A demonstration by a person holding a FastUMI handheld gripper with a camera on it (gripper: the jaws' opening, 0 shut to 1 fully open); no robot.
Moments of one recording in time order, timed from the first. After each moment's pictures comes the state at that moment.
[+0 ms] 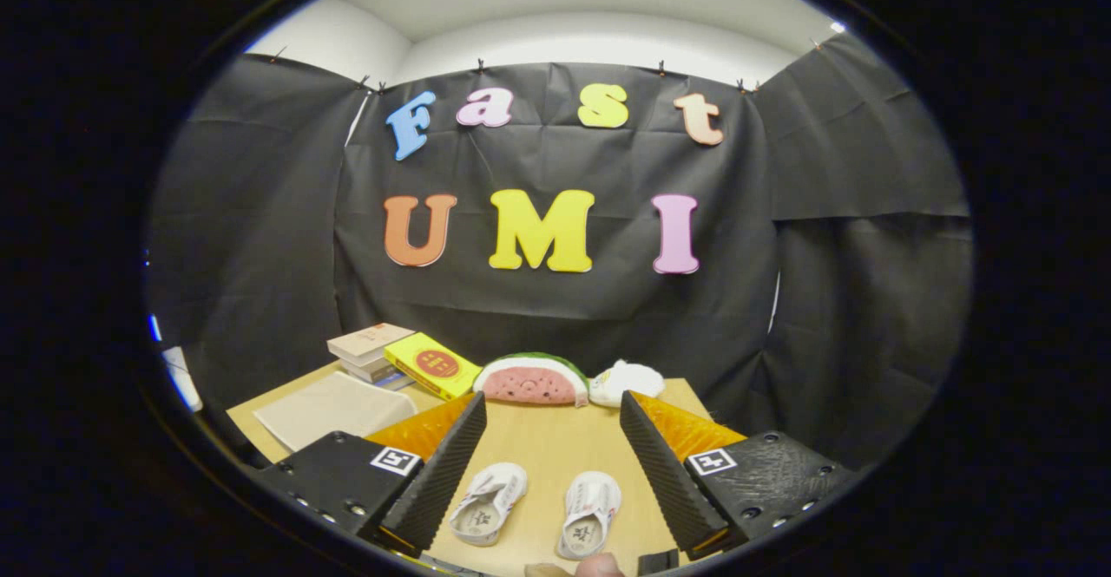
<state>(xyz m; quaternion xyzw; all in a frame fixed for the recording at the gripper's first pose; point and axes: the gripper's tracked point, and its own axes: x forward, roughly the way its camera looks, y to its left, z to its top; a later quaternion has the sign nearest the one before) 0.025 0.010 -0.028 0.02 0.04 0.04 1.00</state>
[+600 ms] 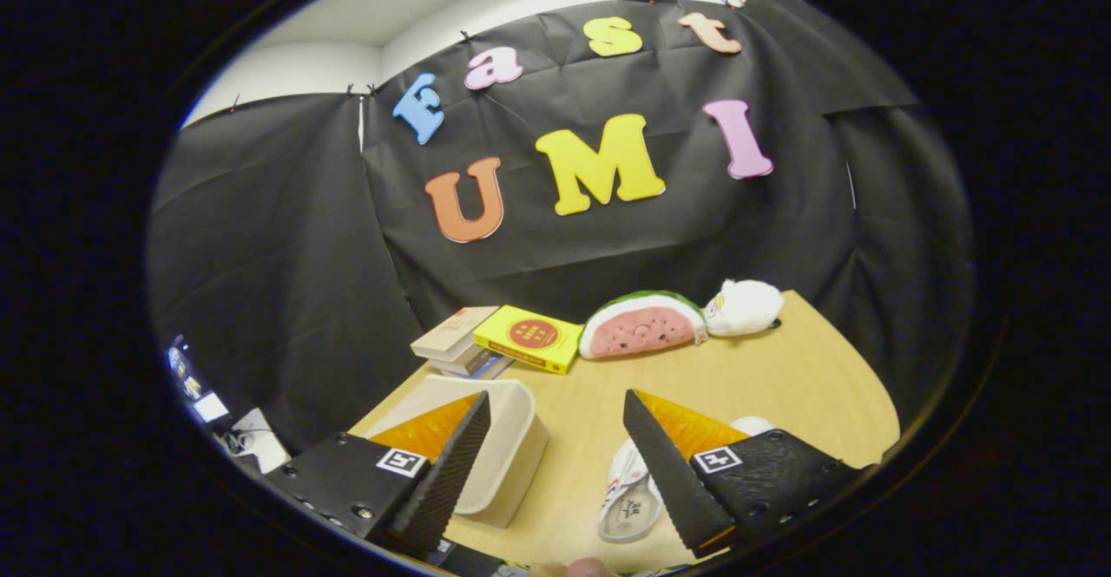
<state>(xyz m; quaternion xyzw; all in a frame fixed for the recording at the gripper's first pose) 0.069 0.141 -0.086 0.14 0.14 0.15 0.97</state>
